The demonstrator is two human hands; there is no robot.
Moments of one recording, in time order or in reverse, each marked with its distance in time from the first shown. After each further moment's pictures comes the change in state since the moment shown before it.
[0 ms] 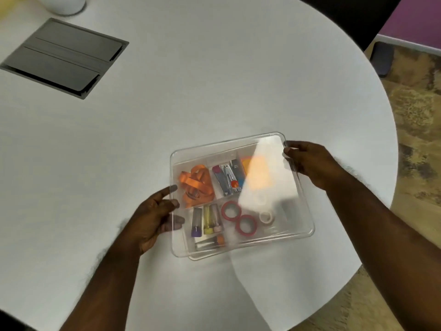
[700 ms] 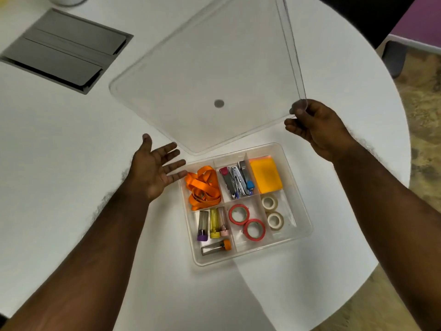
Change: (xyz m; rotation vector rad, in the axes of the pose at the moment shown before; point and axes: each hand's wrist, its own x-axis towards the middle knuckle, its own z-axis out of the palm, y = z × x) left_hand 0.065 0.085 0.004 -0.311 -0.005 -0.005; right_hand 0.034 -0.057 0.021 0.083 -0.234 -0.339
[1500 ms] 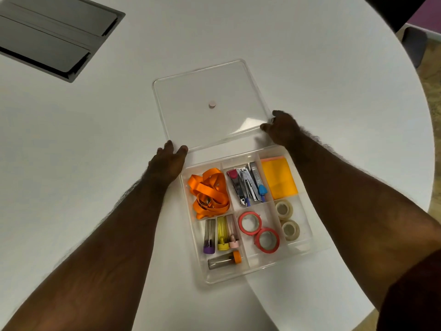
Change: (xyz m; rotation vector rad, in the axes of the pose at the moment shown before) left_hand 0.096 -0.023 -0.015 1.273 0.266 0.152; right_hand 0.105 0.095 0.058 -1.071 0.169 0.247
